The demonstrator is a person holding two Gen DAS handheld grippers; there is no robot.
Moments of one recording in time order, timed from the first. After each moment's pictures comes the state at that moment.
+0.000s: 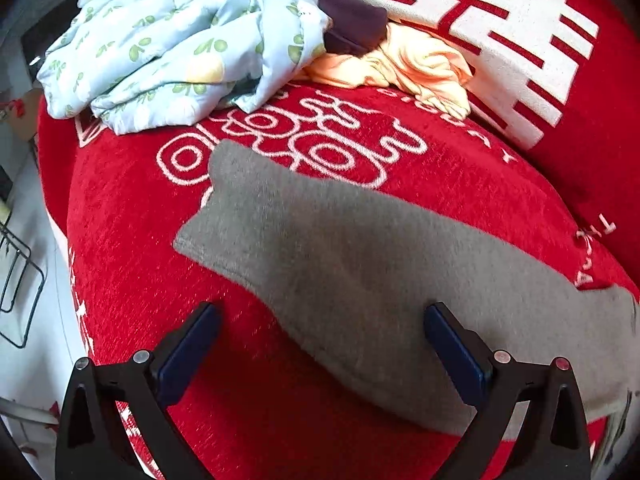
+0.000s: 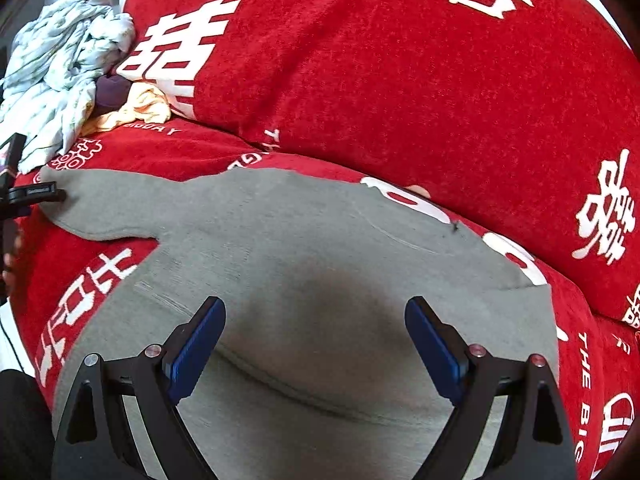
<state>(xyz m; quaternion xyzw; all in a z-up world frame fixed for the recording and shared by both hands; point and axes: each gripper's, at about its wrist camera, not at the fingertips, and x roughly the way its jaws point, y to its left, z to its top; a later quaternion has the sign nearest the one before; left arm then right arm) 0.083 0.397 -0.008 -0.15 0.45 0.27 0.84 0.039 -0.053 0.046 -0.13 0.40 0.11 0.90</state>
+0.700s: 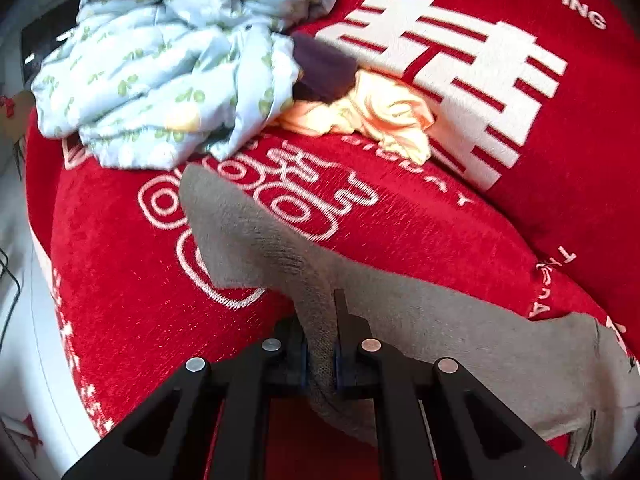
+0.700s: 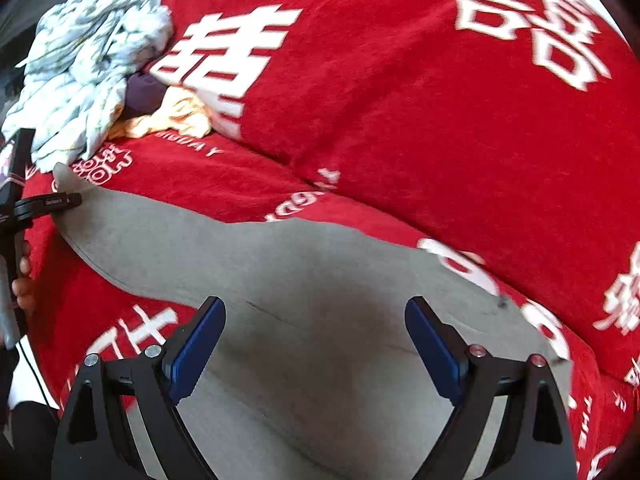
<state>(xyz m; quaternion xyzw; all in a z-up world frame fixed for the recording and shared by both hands) 0.083 0.380 0.028 -0.16 0.39 0.23 0.88 0.095 0.041 0.052 -0.17 0.40 0.17 0.89</state>
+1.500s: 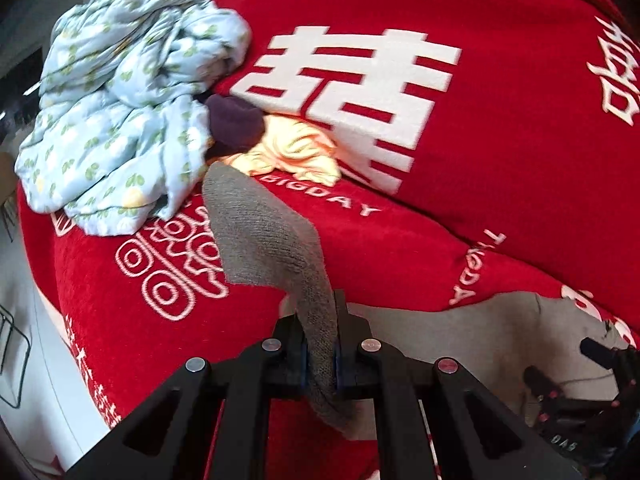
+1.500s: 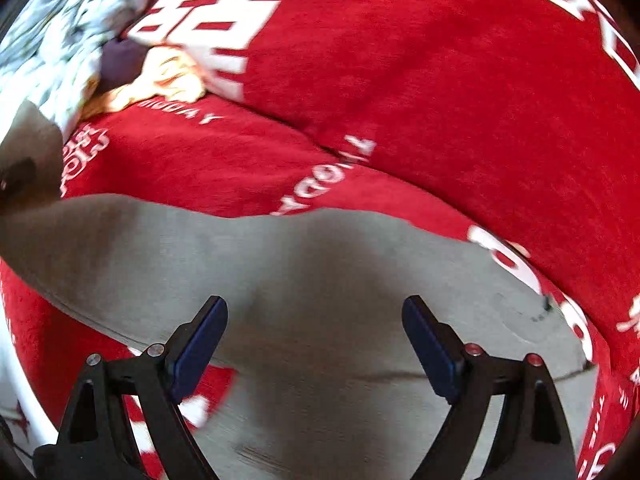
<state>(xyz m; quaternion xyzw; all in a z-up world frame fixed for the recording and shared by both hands) 0.092 0.277 0.093 -0.09 0.38 0.18 0.90 0.135 0.070 0.023 -0.15 0.46 0.13 0.86</state>
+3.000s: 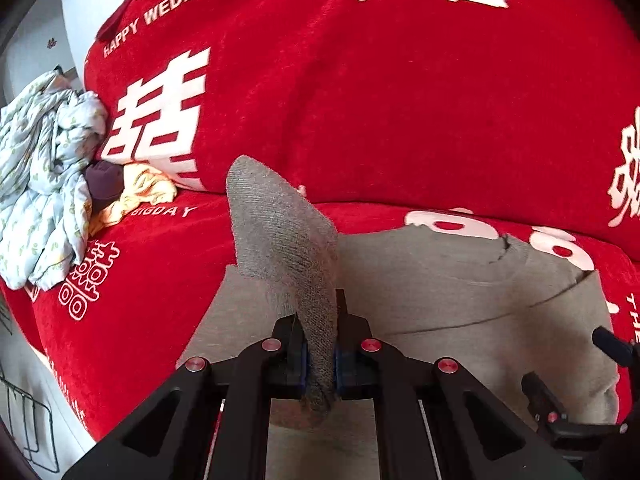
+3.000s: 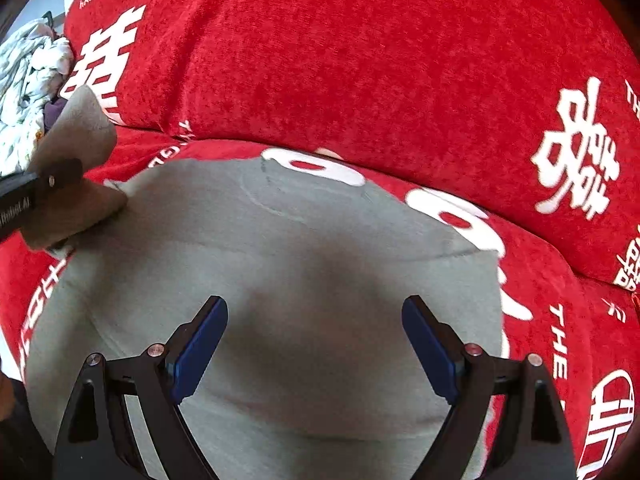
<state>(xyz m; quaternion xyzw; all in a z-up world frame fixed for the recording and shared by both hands) 0.110 0.000 0.104 0.03 0.41 0.08 0.91 0.075 -0.168 0.029 -0.08 0.44 0.06 0.89</state>
